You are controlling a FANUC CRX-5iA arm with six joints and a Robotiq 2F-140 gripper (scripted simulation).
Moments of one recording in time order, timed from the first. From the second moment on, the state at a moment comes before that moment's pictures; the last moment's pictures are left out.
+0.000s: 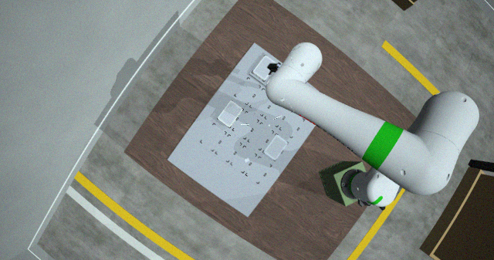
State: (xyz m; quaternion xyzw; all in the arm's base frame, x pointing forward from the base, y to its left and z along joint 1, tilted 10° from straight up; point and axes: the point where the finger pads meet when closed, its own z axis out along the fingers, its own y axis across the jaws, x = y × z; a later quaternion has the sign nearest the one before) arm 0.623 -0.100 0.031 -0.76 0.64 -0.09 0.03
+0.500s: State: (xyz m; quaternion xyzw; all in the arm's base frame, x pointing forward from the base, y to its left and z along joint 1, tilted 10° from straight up) arm 0.631 -0.151 0.040 -0.76 0.64 -0.09 0.03
